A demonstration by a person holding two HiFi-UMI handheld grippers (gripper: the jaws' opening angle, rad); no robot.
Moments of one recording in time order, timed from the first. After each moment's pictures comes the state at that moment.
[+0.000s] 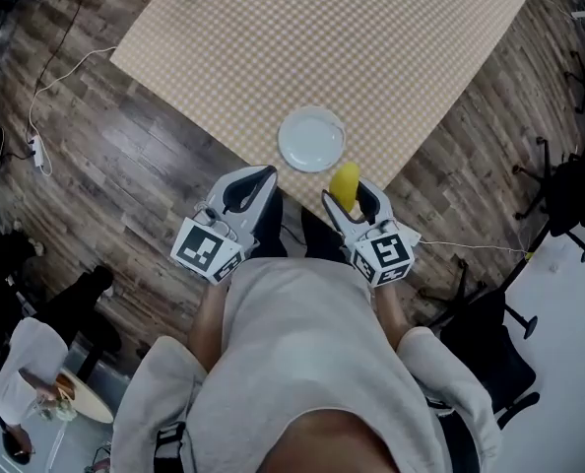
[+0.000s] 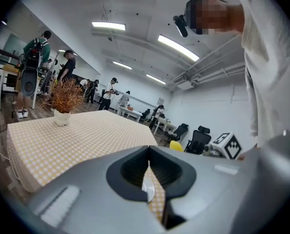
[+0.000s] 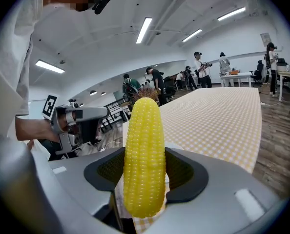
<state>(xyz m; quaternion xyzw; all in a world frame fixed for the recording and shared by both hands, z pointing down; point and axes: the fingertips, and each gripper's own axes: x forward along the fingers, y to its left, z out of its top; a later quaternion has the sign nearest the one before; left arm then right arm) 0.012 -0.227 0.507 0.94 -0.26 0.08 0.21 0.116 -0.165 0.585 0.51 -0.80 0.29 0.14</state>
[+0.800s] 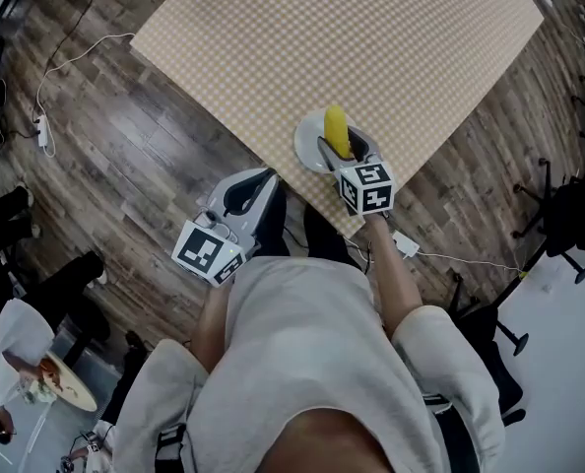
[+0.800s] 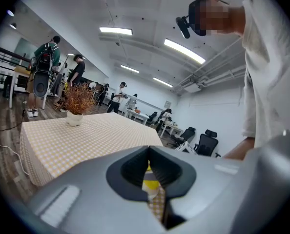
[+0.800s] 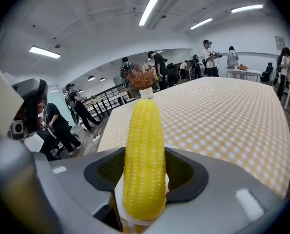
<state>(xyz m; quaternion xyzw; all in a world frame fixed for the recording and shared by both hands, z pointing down) -0.021 -0.220 0.503 0.92 -0.31 0.07 0.22 0.099 -0.261 0.677 0.48 -0.79 0.31 0.22</state>
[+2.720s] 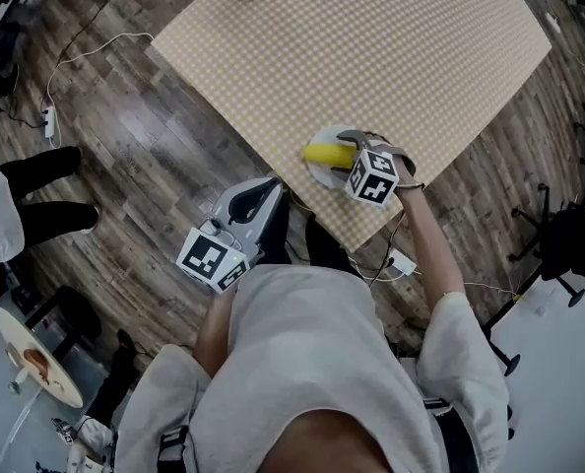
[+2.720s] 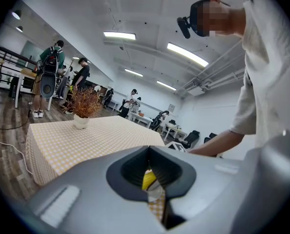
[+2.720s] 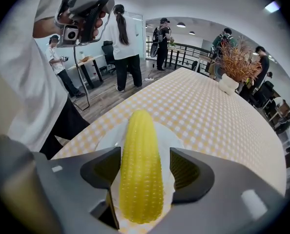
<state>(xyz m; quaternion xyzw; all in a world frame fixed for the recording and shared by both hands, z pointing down) -0.041 -0.228 0.495 0.91 -0.33 0.05 0.22 0.074 -0.248 0.714 0.08 -0.84 0.03 0.53</state>
